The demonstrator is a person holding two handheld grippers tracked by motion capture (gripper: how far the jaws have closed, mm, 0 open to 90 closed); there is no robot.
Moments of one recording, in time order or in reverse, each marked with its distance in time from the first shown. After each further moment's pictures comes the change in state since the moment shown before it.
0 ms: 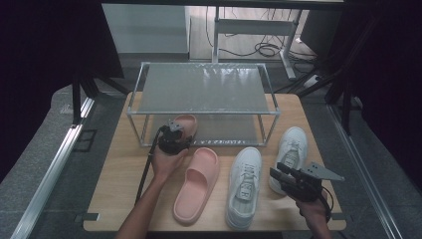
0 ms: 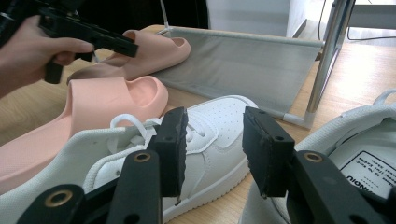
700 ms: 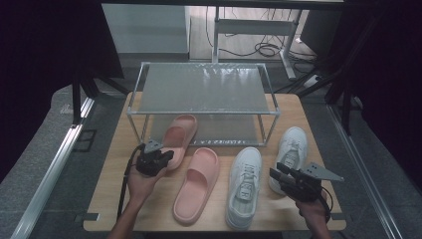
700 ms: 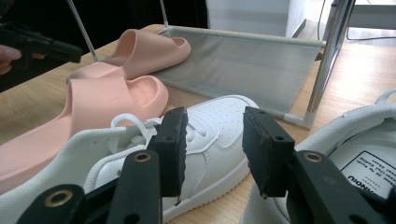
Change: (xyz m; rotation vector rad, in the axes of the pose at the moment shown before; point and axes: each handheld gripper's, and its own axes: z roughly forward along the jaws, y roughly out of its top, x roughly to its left) left arm 0.012 -0.051 -0.071 -0.017 -0.098 0.010; right arm 0.002 0.000 0.000 0.001 -0.003 -0.002
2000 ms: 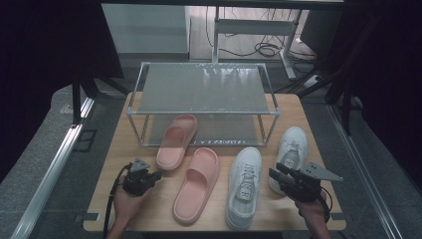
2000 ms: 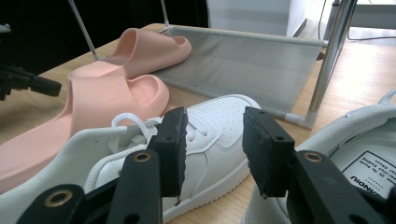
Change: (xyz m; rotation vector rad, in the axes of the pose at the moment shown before) left arm 0.013 -0.061 -0.011 0.100 -0.034 -0.059; right arm 0.001 0.000 0.001 0.001 0.001 -0.003
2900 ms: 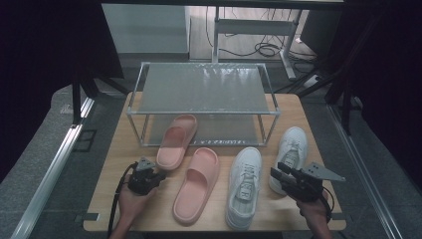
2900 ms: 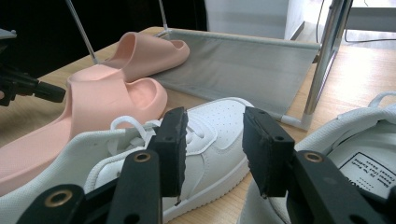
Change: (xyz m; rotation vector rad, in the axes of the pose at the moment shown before) left arm -0.008 0.006 0.006 0.008 -0.015 0.014; right arm -0.002 0.001 -0.003 -0.009 -0.004 0.002
